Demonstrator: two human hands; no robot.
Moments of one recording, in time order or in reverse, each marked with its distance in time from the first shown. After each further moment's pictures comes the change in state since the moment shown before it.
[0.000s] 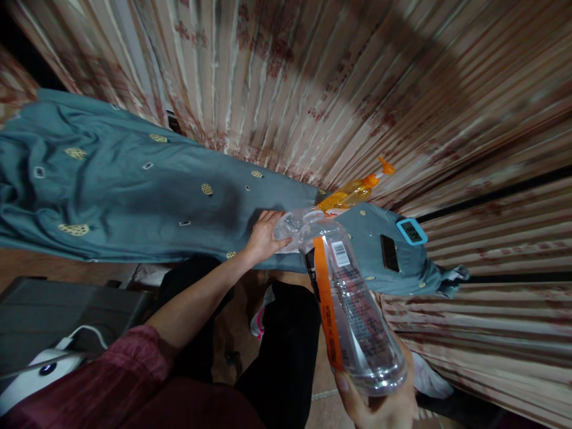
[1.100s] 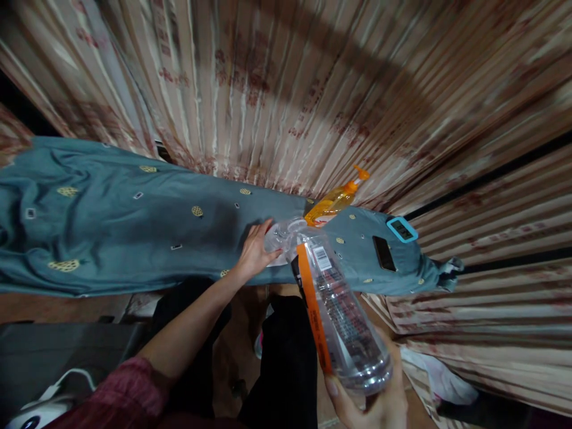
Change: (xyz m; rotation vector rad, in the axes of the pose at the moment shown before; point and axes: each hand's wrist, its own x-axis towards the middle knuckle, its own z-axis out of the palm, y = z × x) left_hand -0.003 -0.004 -0.002 0.000 0.038 -0.023; right_hand -0.005 0.003 0.014 0.087 0.000 0.019
